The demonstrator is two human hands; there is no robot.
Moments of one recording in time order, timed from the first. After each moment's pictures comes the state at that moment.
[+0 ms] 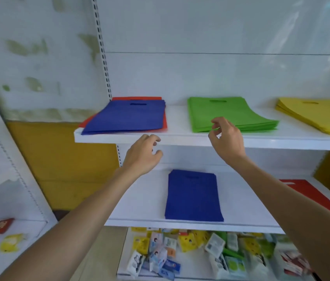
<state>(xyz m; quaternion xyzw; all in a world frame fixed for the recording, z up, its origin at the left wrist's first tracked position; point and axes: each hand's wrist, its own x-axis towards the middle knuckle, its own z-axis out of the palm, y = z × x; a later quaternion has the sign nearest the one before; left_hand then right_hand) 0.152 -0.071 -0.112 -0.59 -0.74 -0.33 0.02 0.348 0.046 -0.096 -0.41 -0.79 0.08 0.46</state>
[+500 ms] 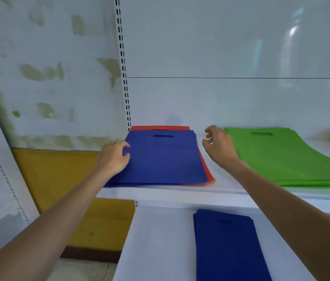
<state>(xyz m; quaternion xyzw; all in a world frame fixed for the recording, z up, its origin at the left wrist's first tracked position) -0.079 0.011 -0.070 -0.49 -0.83 -0.27 0.07 0.162 0.166 -0.058 -0.40 -0.81 0.10 0.40</state>
